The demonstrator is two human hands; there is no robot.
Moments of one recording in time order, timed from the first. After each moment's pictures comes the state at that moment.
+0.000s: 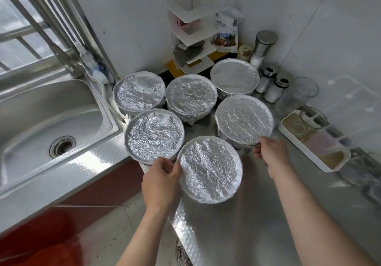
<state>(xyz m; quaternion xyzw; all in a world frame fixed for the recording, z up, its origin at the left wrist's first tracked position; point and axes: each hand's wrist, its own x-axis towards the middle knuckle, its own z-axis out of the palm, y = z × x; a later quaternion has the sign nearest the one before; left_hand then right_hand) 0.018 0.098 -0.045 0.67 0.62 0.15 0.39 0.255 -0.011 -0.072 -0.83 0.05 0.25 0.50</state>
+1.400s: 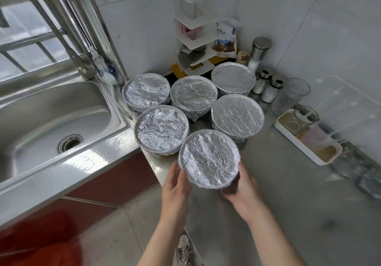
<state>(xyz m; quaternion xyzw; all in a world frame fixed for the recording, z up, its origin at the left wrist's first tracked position) -0.007 0.044 -0.061 0.40 0.49 0.28 0.72 0.122 -0.039 -0.072 -0.59 0.17 0.43 0.66</state>
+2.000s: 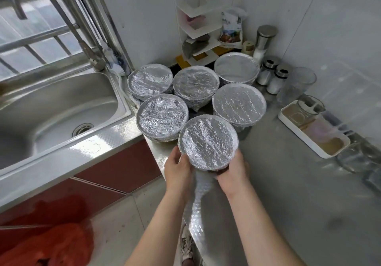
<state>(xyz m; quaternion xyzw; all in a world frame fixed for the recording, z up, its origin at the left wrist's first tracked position) 0.024 0.030 -0.060 0.39 0.53 0.30 0.69 0.124 -0.023 -0.088 -0.53 0.24 0.42 0.70</state>
